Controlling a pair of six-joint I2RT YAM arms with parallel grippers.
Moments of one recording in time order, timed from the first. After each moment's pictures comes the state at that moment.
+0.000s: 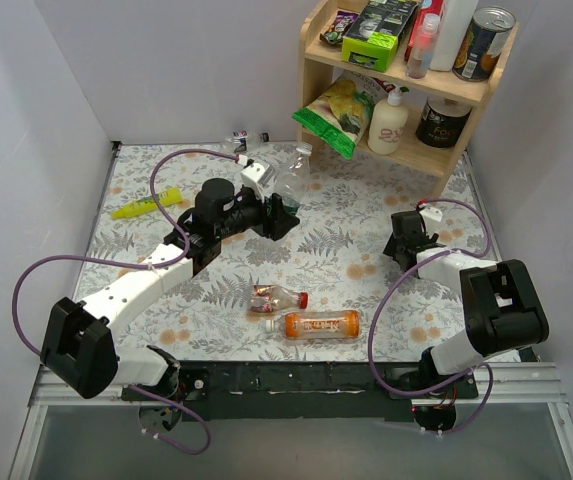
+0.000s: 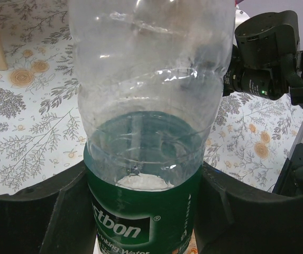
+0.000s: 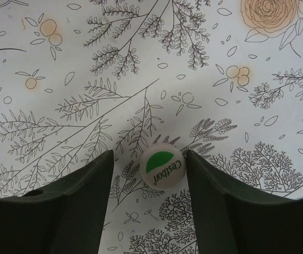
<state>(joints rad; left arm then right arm) -0.59 1.31 0.97 0.09 0.36 -0.22 0.25 1.51 0.64 -0.01 0.46 0.56</state>
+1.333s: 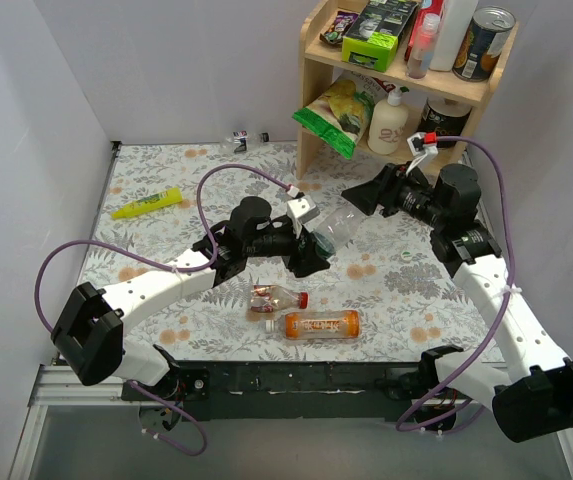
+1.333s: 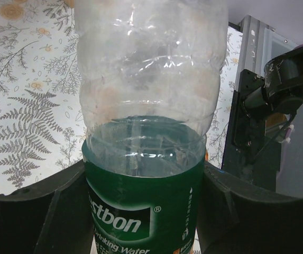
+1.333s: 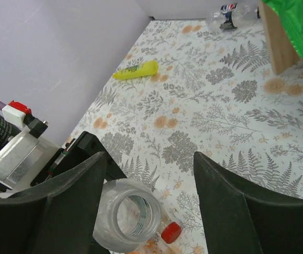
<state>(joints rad) -0.79 1.39 0.97 0.08 0.54 -0.10 0.28 1.05 1.00 -0.06 -0.56 0.53</state>
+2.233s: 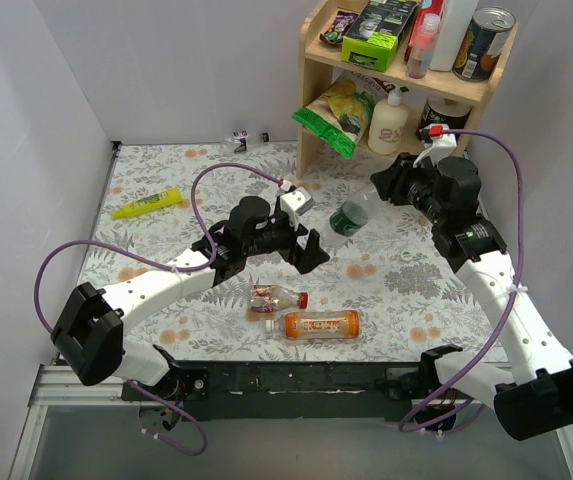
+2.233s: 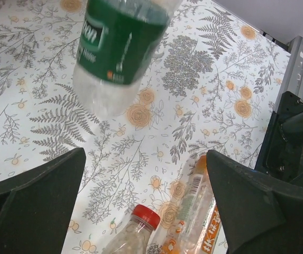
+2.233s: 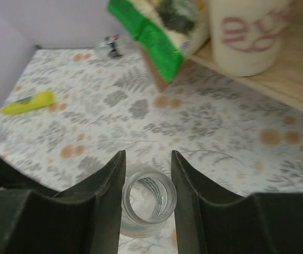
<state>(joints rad) -0.79 1.39 0.97 0.08 0.35 -0.13 0.31 1.07 1.10 -0.24 -0.18 0.33</state>
